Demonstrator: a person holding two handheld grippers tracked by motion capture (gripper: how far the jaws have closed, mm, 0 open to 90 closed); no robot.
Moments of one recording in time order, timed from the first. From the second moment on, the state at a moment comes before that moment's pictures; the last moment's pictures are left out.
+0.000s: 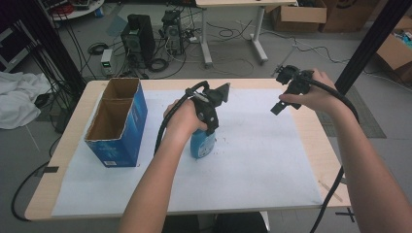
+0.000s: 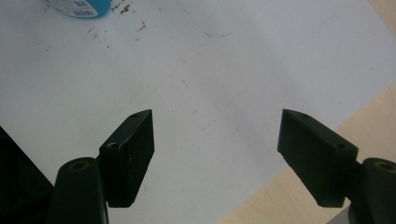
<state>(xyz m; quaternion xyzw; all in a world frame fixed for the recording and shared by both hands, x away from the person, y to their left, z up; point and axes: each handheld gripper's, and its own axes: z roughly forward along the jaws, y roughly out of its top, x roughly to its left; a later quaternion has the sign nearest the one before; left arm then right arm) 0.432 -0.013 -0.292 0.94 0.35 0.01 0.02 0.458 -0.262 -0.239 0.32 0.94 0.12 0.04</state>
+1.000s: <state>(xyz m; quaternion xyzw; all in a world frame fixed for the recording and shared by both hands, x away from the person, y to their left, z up) 0.433 0.050 -0.181 0.88 0.47 0.01 0.05 0.460 -0.260 -0.239 0.32 0.94 0.12 0.04</state>
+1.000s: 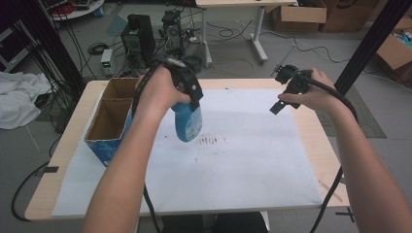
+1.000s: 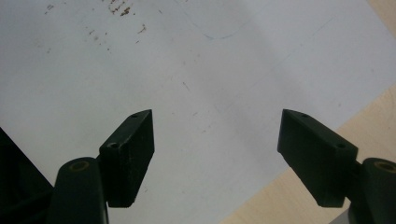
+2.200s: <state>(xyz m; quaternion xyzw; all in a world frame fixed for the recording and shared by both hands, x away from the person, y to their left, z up) 0.408 0.233 -0.092 0.72 0.69 0.07 0.05 0.461 -0.259 -0.238 0.32 0.94 0.13 0.04</state>
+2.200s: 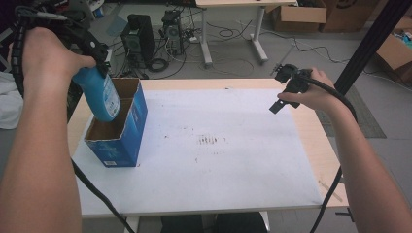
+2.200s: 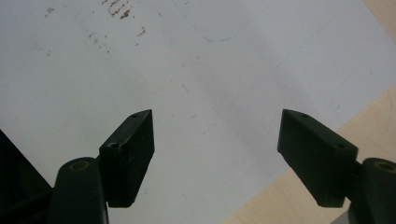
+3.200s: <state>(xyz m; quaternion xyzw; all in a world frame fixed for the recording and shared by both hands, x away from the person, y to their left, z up) 0.430 0.247 -0.214 0.72 0.69 0.01 0.02 0.458 -0.259 -0.241 0.32 0.94 0.12 0.04</state>
